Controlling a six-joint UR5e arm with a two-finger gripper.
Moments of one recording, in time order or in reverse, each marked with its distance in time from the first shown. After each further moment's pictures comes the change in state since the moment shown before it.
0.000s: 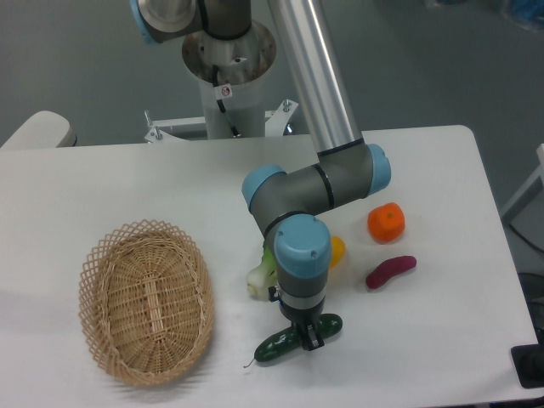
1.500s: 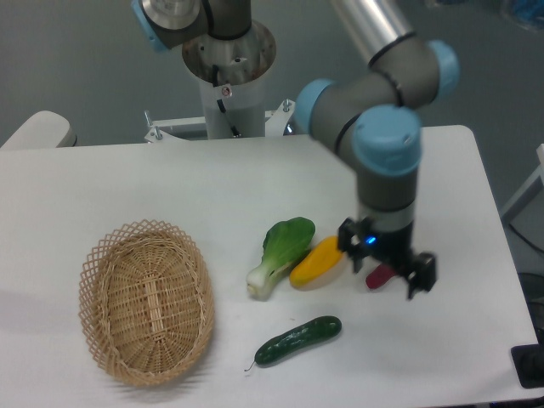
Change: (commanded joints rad) arm 0.279 0.264 0.063 -0.146 0.003 -0.287
